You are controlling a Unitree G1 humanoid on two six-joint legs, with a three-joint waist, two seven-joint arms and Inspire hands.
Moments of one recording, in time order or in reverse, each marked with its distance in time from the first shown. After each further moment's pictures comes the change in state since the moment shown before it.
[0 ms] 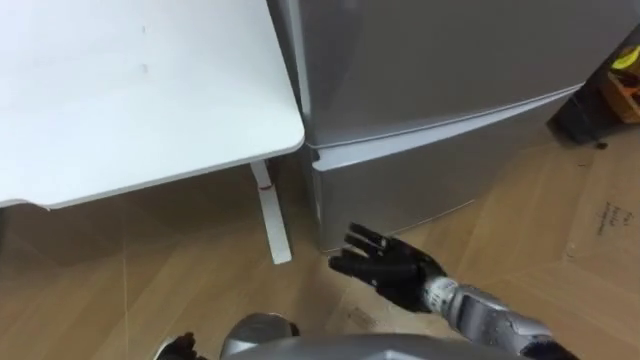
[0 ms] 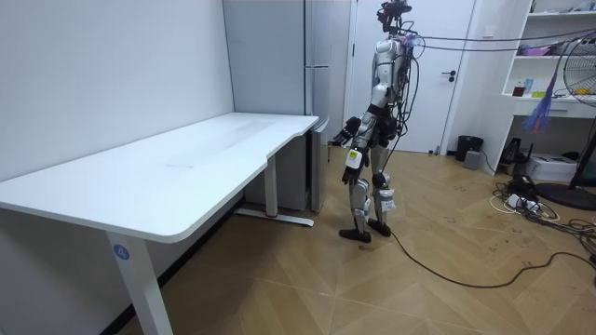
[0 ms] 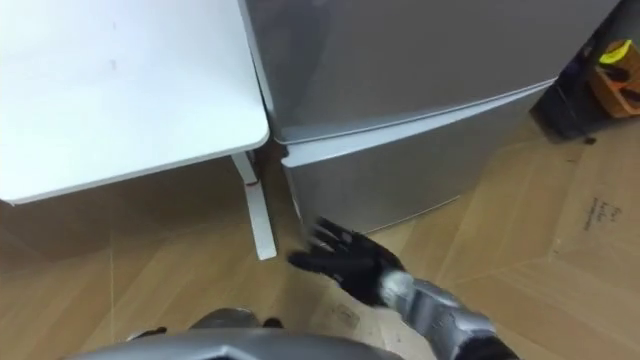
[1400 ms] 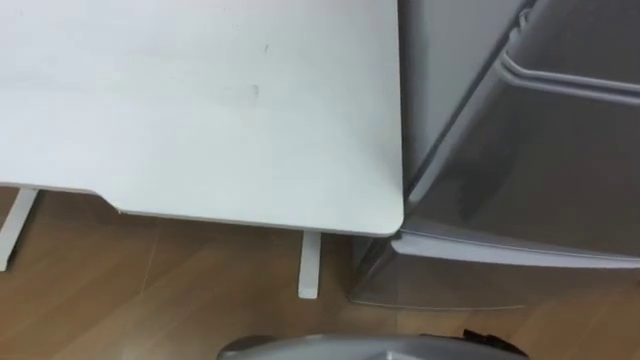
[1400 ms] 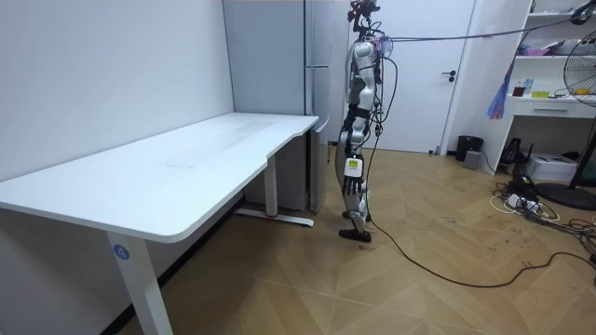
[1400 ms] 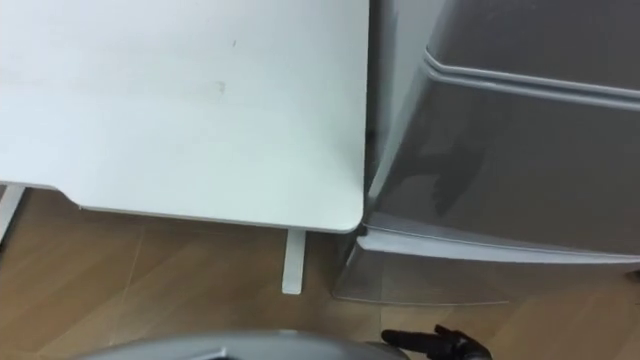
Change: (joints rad) left arm 0.076 -0.025 0.224 0.038 0.090 0.019 -0.032; right arm 0.045 0.049 -0.419 0.338 -0.450 -0.032 -0.182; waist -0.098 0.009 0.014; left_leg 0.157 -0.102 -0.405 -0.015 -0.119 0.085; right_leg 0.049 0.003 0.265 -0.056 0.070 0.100
